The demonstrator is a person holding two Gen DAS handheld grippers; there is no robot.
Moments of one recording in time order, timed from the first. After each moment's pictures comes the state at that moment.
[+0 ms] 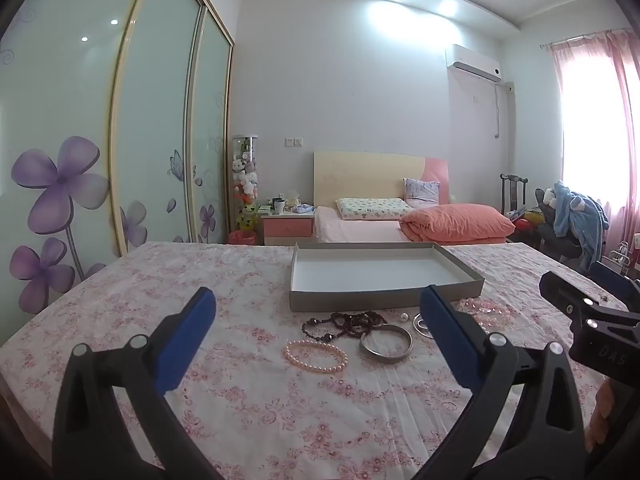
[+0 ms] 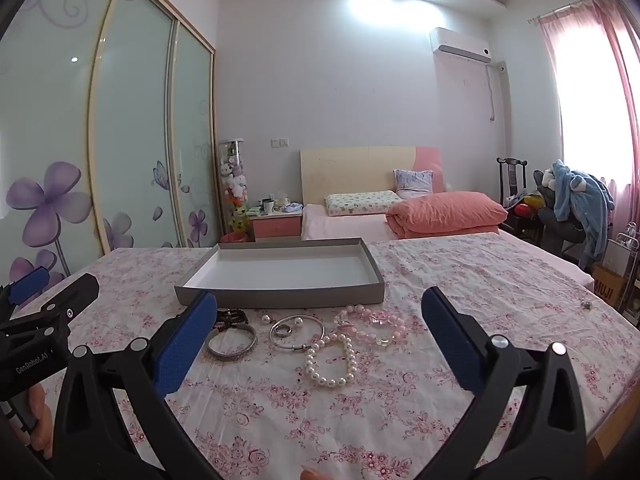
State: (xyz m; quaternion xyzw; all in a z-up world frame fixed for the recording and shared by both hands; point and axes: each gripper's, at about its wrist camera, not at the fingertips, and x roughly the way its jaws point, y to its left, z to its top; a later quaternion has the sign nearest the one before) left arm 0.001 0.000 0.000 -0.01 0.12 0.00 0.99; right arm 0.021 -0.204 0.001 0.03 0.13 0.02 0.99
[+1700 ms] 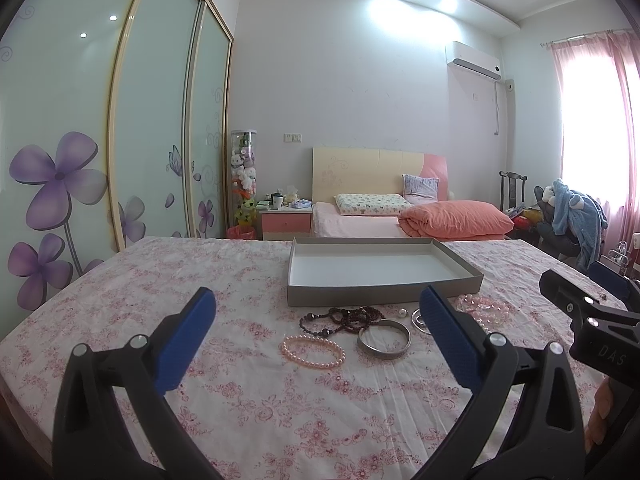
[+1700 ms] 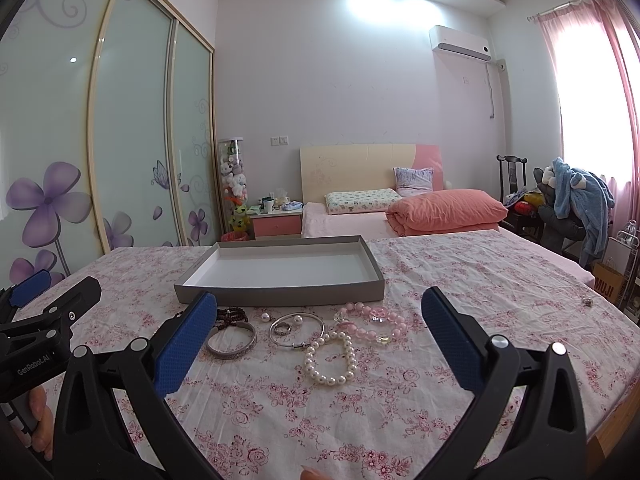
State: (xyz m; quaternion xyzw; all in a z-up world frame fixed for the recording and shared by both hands) left arm -0.001 0.000 0.000 -0.01 0.13 0.00 0.99; right arm 0.022 -0.206 -0.001 0.03 0.13 0.02 0.99
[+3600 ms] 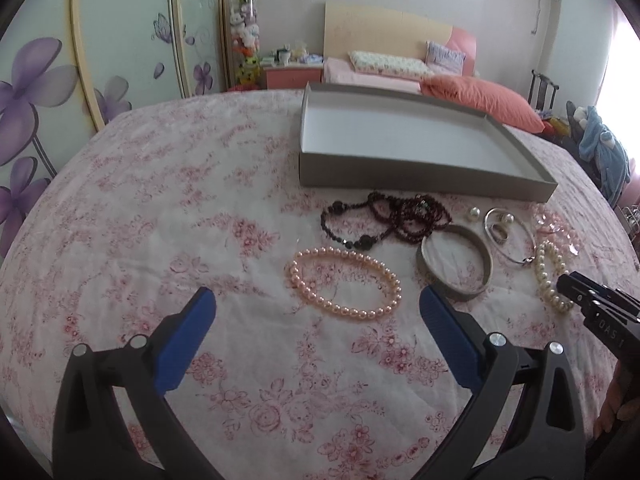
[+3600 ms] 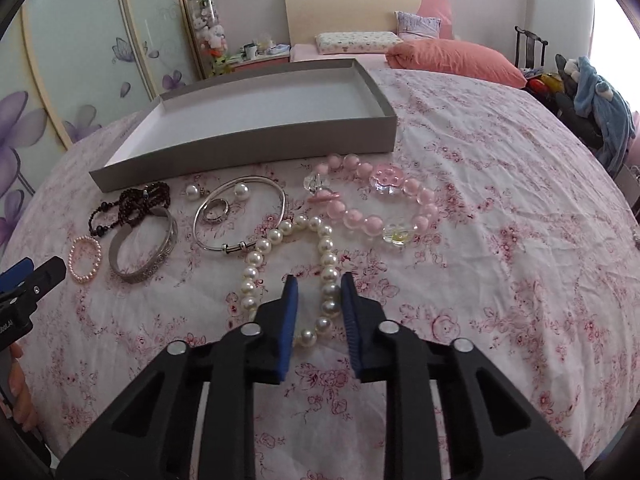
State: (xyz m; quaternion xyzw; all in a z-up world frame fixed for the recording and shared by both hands) left arm 0.129 0.026 -0.072 -0.03 0.41 0.01 0.91; right arm 0.137 -0.218 -0.079 0.04 0.43 0.01 0.90
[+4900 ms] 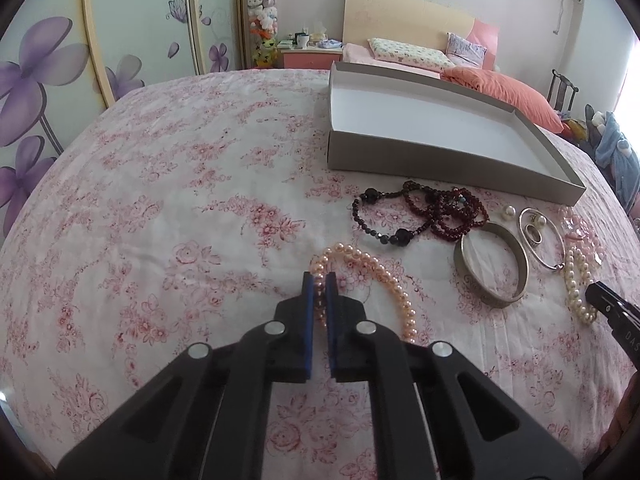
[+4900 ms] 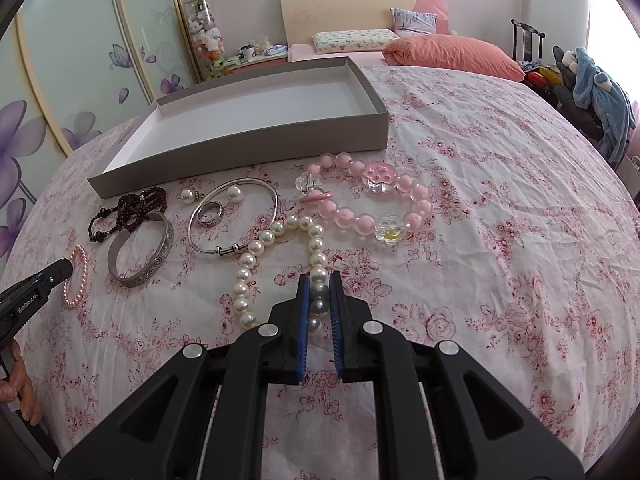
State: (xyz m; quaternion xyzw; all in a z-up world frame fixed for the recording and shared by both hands) left arm 0.139 0.035 -0.085 -0.04 0.43 0.04 0.90; right arm 0.143 -0.229 -0.079 0.05 0.43 0.01 0.90
